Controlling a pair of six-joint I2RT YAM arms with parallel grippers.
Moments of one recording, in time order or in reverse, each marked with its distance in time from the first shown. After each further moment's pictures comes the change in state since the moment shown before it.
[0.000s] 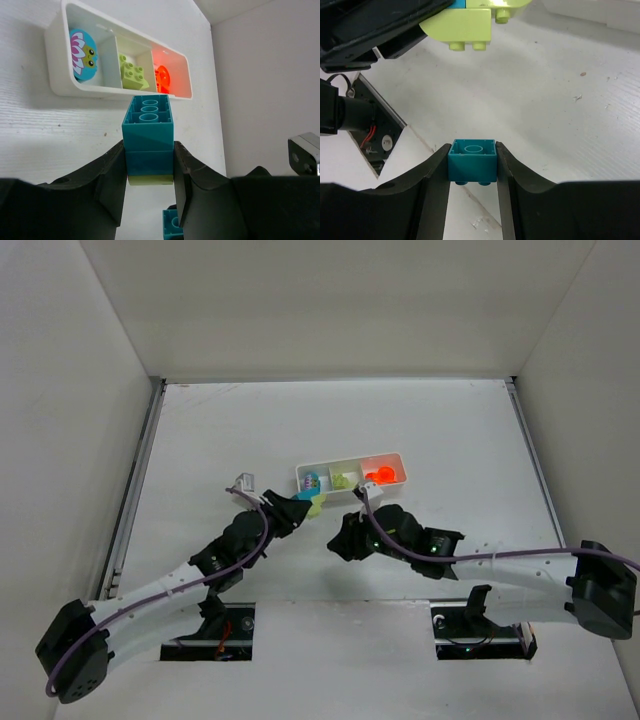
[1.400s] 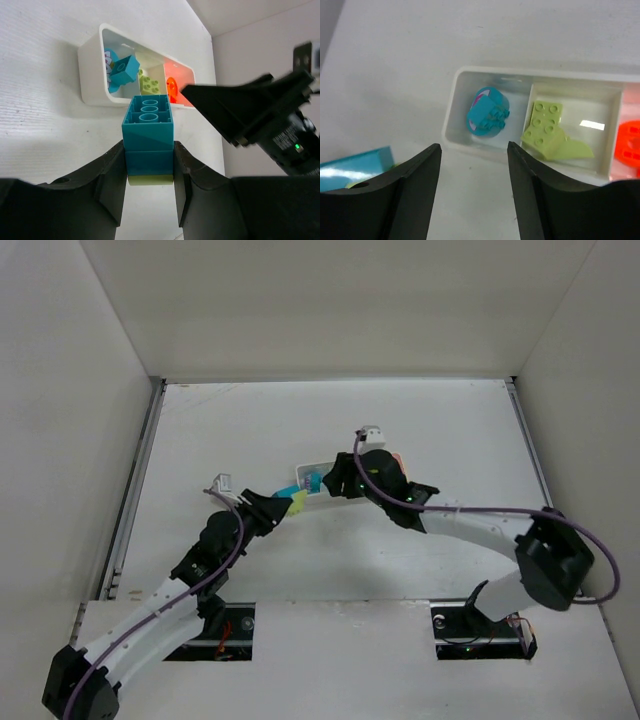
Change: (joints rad) left arm 0.239 -0.217 -0.056 -0.140 0.202 0.038; right arm -0.265 0.404 0.367 0.056 0.105 -0.088
